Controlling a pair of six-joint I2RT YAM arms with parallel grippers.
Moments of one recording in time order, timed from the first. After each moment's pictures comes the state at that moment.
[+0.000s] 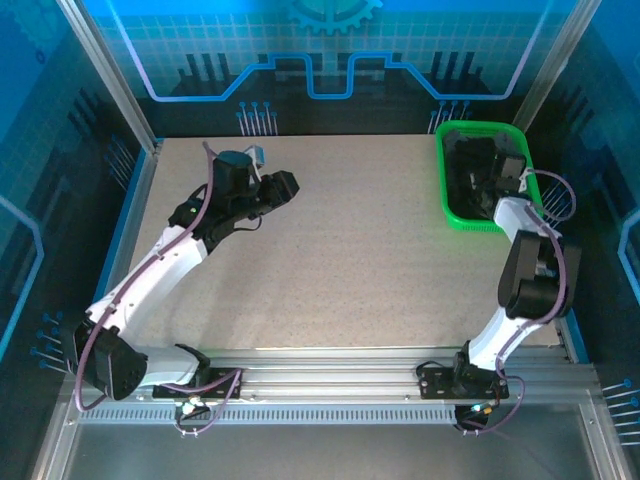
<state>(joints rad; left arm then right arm) -0.41 1.31 1.23 -0.44 0.16 -0.84 -0.21 1.68 1.14 -0.06 -0.03 1.16</state>
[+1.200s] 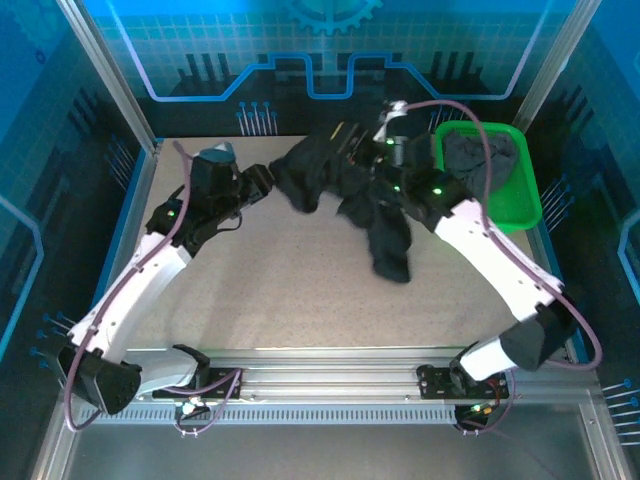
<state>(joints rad) -0.36 1.21 1.29 -0.62 -0.10 -0.82 0.60 1.50 1.56 -0.33 0.03 0.89</state>
